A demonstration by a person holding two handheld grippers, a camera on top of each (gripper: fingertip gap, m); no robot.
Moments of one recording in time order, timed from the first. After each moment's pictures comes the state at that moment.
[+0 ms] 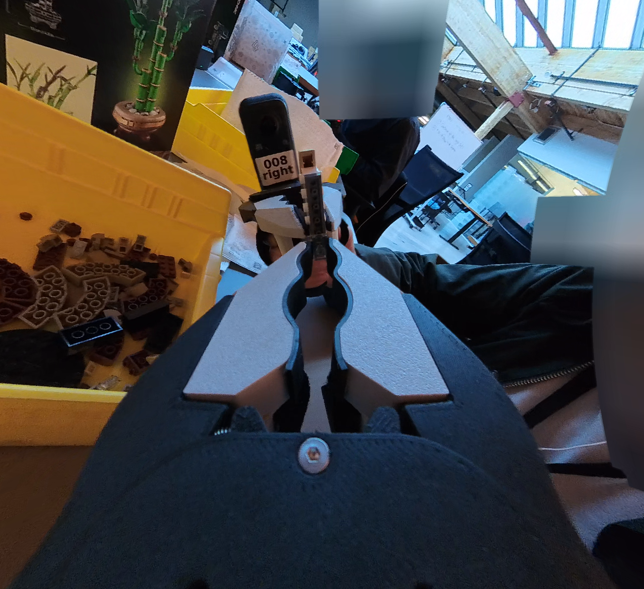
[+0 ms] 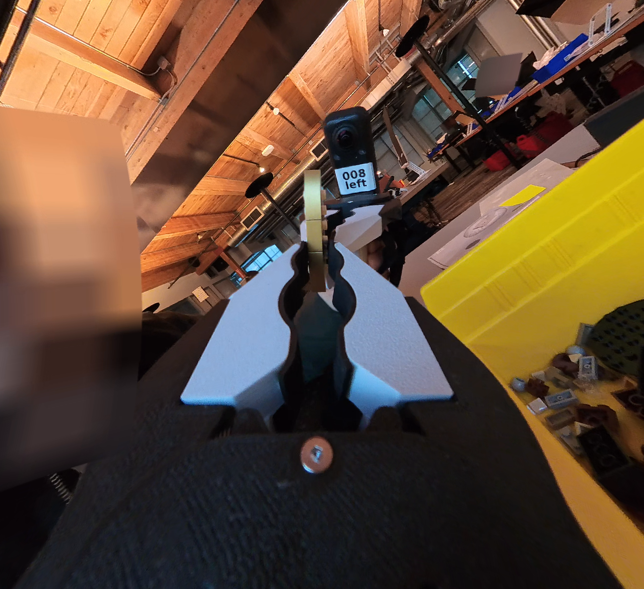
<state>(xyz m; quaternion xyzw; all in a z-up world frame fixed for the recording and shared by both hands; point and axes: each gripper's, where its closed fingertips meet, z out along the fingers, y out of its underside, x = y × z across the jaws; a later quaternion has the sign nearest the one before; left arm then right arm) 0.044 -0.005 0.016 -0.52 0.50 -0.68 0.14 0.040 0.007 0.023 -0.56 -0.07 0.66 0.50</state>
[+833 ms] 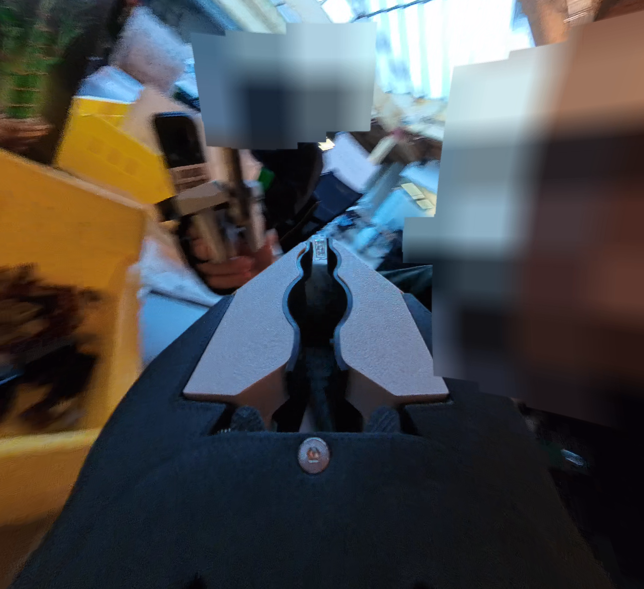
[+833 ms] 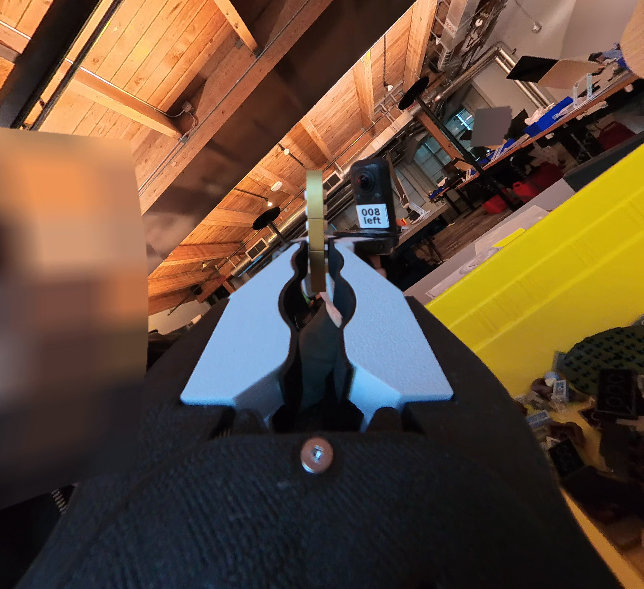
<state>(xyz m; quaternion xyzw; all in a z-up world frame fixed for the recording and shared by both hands) 0.022 -0.014 0.044 -0.43 0.47 -0.77 0.05 0.073 0.008 0.035 -0.51 -0.05 0.66 0.55</state>
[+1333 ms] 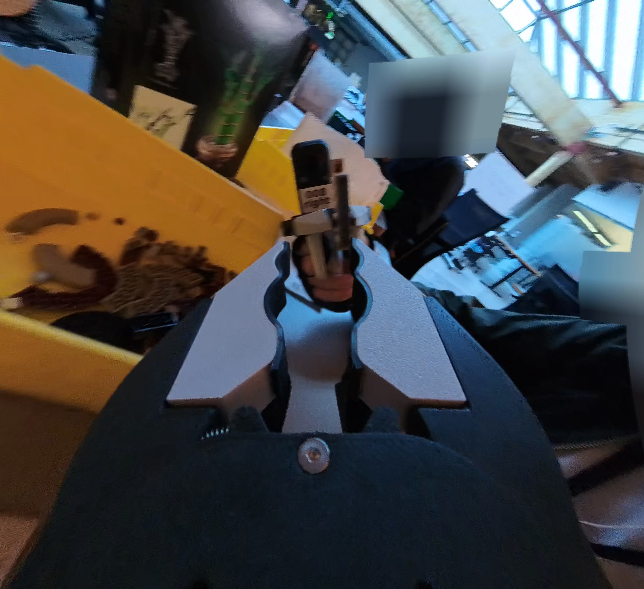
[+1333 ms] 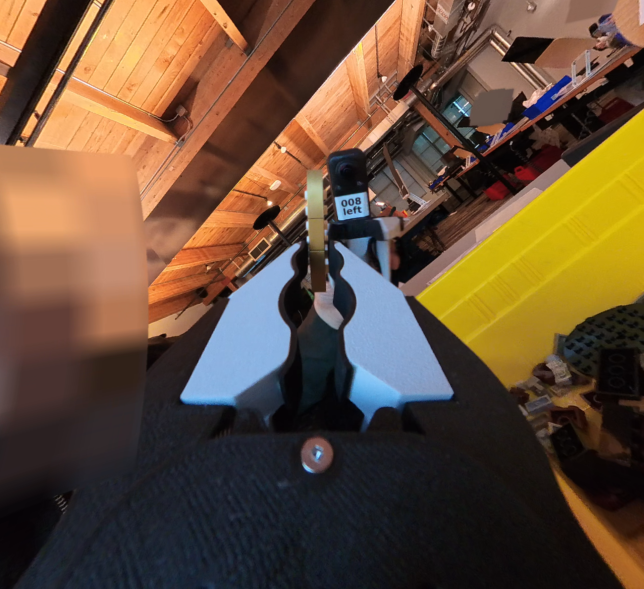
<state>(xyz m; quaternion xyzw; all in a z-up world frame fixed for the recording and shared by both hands) 0.050 0.029 0.017 -0.57 0.44 -0.66 0.20 0.067 0.013 0.024 -0.52 -0.04 0.67 0.53</state>
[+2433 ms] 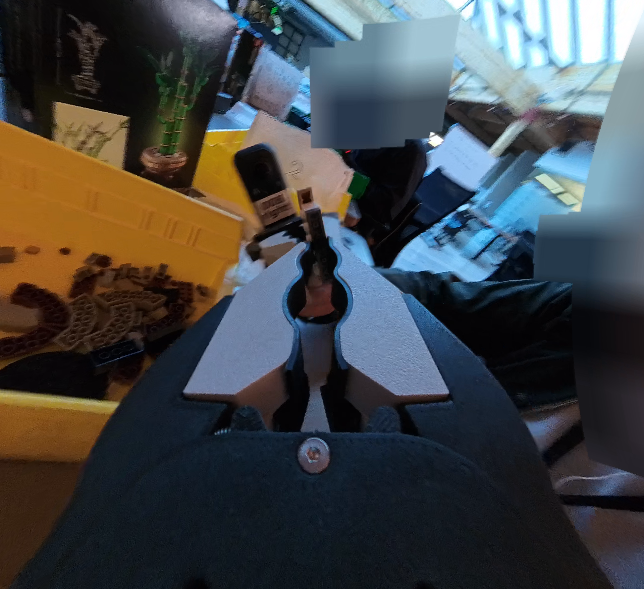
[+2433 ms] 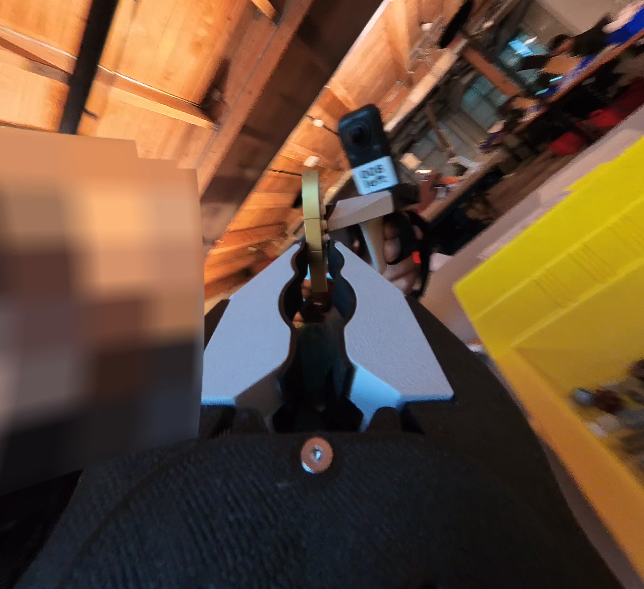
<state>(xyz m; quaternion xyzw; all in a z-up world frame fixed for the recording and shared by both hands) 0.046 0.001 0.029 -0.51 0.49 -0.68 0.20 0.034 0.002 0.025 -0.51 -0.06 0.72 0.46</state>
